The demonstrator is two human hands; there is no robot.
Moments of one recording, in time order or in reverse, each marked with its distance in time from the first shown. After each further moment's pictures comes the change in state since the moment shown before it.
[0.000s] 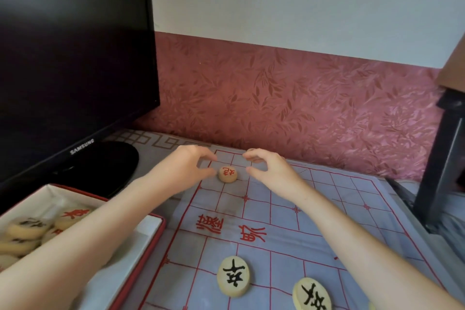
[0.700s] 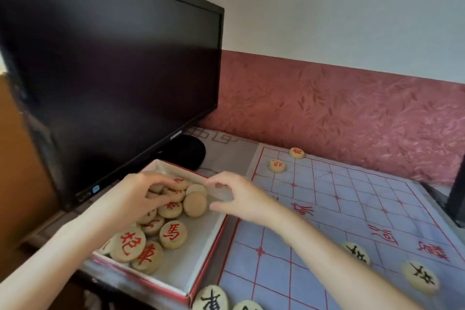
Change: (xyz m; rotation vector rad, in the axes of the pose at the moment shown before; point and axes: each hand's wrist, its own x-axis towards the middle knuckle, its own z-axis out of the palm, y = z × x) left_hand -0.198 -0.094 -0.084 -0.158 0.122 -0.168; right_hand -0.074 -0.162 0.102 -0.009 -0.342 -0.263
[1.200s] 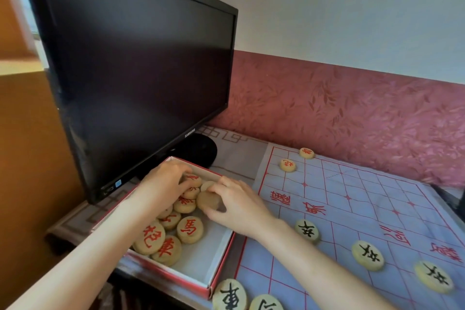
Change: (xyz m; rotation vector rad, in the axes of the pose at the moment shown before) left_hand 0.035 -0.007 0.016 0.324 0.009 -0.111; right_hand 0.007 -0.017 0.040 -0.409 0.097 -0.041
